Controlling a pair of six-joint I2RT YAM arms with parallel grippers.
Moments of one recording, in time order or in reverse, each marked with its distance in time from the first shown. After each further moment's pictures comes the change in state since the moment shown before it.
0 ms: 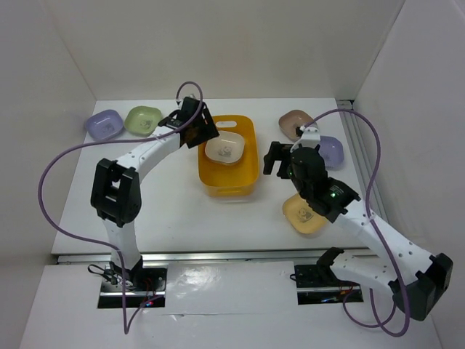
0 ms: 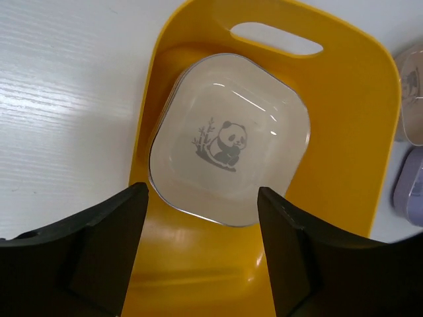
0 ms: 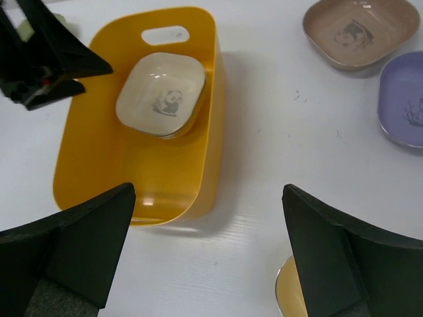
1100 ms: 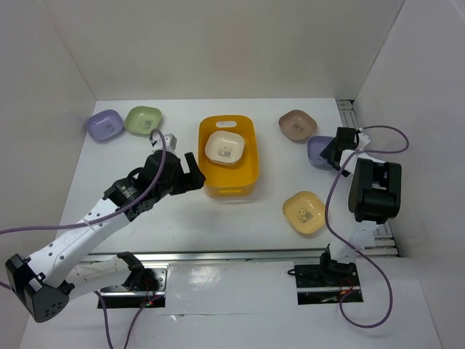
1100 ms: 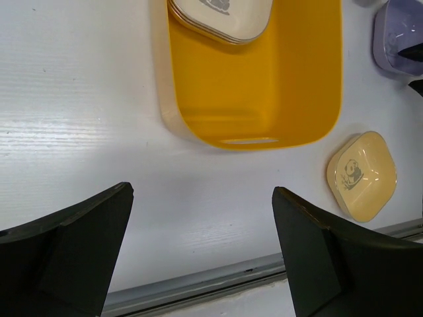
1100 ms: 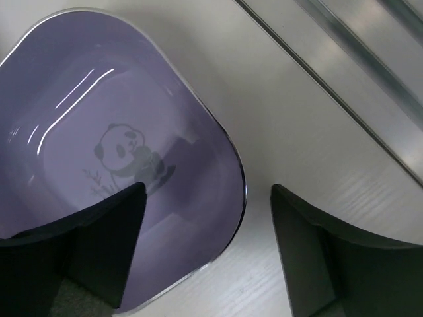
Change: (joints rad) left arm -0.264 -0.882 -0.608 -0.143 -0.129 0.010; right arm -0.868 0.863 0.113 0.250 -0.161 0.130
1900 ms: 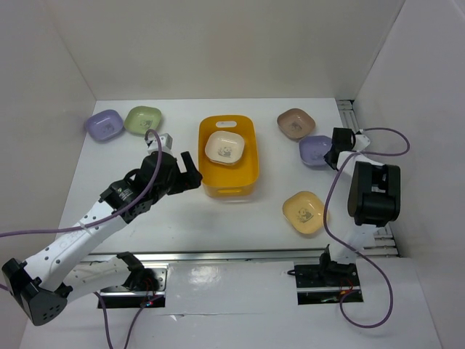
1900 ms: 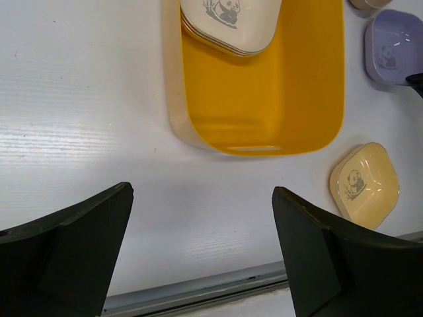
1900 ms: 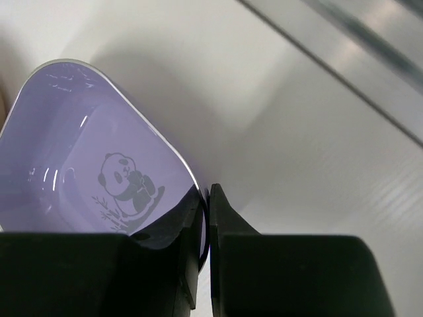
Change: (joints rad) left arm 0.000 -0.034 0.000 -0.009 -0.045 -0.001; right arm 0.030 -0.016 -0.020 0.032 0.048 0.116
